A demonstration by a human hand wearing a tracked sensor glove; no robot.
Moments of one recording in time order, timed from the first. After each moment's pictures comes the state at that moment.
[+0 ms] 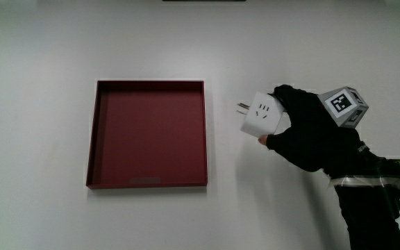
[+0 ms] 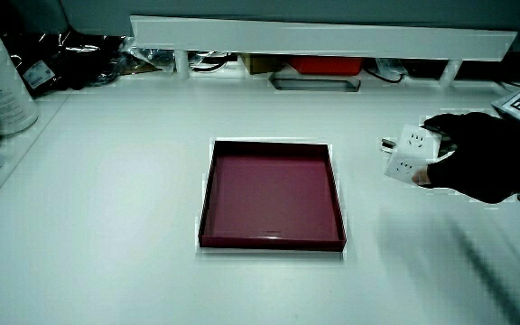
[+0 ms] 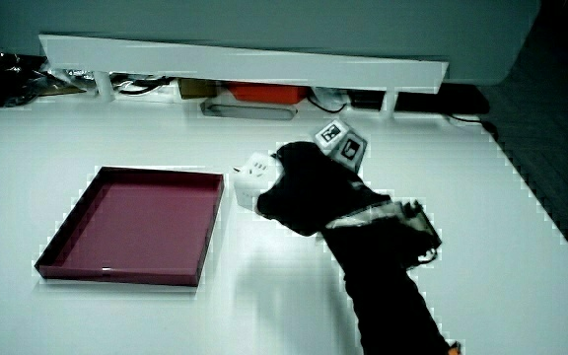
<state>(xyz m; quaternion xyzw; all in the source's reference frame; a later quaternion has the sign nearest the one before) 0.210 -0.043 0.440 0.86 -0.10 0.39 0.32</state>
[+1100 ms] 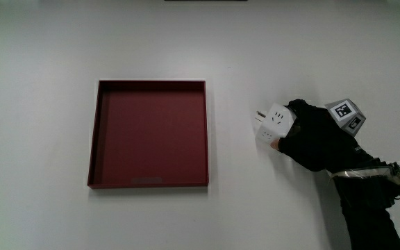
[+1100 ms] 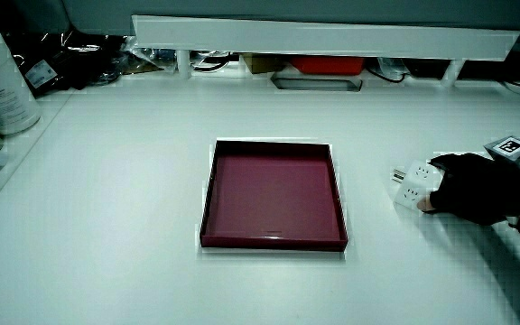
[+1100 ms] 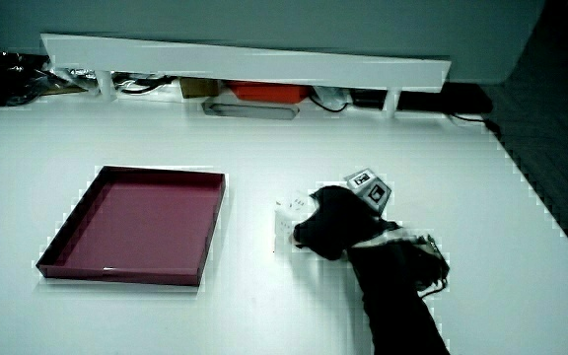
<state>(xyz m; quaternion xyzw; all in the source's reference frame) 0.256 -0.033 0.535 0.85 0.02 0.37 0.37</state>
